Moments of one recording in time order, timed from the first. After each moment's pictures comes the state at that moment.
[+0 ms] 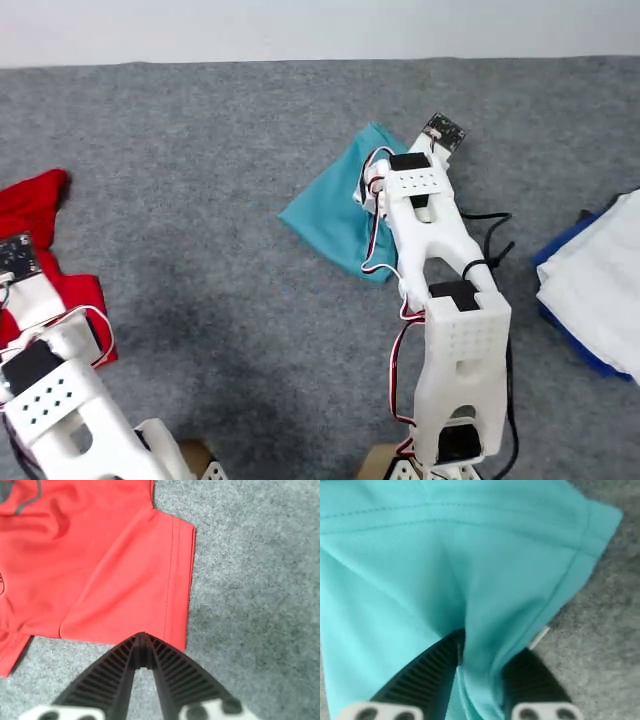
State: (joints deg) left arm -43.6 -51.6 61.2 67.2 -5.2; right arm -11.5 37.0 -16.3 60.9 -46.1
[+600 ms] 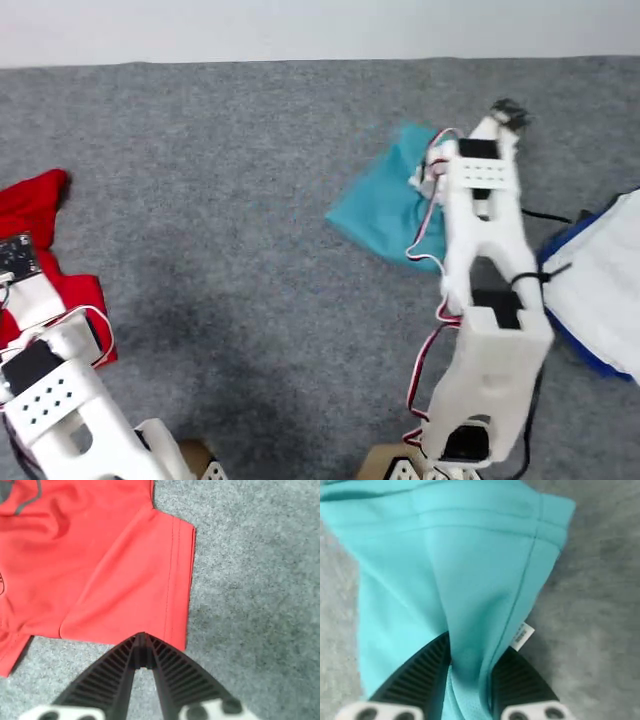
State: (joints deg) left arm -43.6 -51.6 61.2 67.2 -5.2; right arm 0.7 27.0 -16.4 67.9 -36.9
